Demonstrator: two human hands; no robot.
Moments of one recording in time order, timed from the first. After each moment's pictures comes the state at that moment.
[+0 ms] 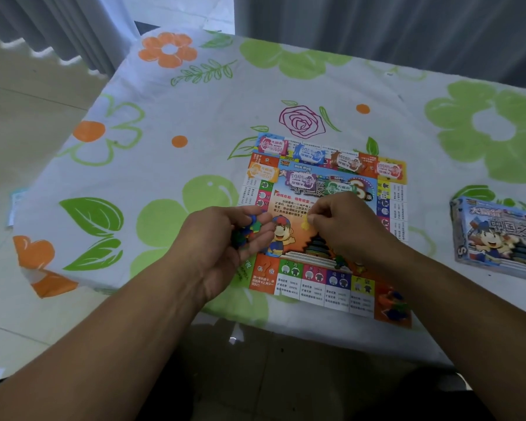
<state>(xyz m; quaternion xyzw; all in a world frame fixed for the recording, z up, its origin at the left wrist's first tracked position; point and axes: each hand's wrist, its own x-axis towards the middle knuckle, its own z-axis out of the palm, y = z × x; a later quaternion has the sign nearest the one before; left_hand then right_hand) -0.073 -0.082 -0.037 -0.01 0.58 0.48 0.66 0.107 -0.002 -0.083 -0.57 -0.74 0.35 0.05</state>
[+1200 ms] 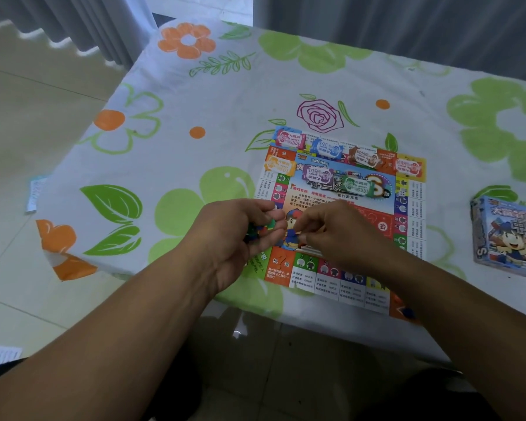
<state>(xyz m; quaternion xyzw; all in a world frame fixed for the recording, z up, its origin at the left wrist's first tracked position) -0.083 -0.087 -0.044 0.02 0.60 0.47 0.65 0.086 -0.023 -0.082 -0.49 -0.77 0.41 0.03</state>
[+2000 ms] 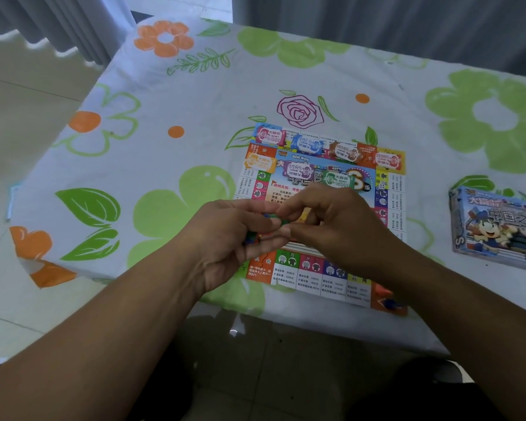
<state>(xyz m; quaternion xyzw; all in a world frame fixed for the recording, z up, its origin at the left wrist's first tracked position) -0.067 -0.085 -0.042 0.08 0.55 0.43 0.71 0.105 -0.034 -0.050 -0.41 -0.79 0.42 0.17</state>
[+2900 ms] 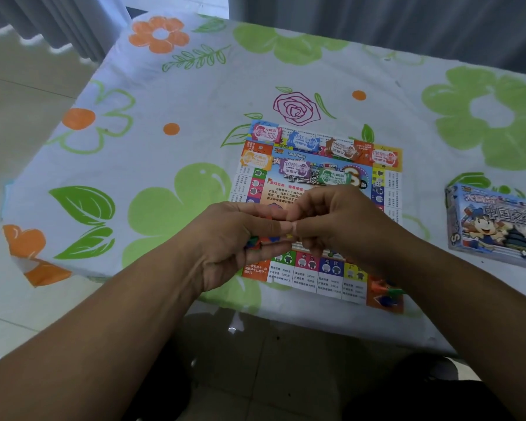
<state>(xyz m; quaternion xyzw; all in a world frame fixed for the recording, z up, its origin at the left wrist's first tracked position) -0.063 -0.084 -0.043 0.11 0.56 0.37 0.73 0.110 -0.031 -0.039 -0.48 -0.60 0.62 0.12</state>
